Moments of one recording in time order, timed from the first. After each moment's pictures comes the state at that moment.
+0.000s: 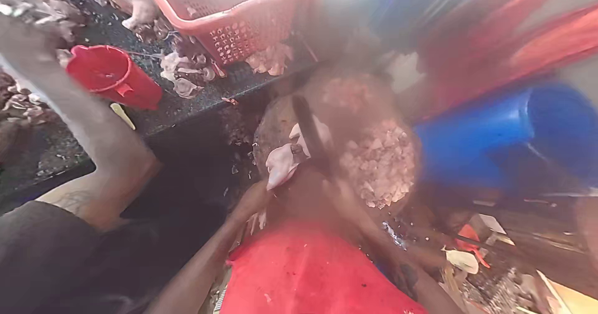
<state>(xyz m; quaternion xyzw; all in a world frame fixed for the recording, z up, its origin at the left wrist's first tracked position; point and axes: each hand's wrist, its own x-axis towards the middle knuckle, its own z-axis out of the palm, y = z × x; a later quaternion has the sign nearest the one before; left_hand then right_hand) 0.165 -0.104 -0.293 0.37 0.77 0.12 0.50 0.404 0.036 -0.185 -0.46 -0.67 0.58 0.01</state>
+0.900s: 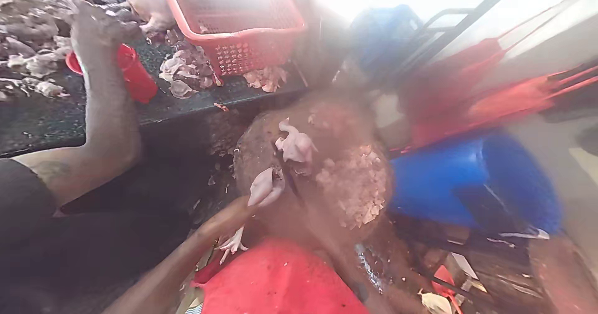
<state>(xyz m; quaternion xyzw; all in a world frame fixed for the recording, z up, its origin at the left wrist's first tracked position) 0.206 -0.117 -0.242 0.31 0.70 0.25 0.60 0.440 0.027 -0.224 -0.46 -0.73 0.48 -0.13</state>
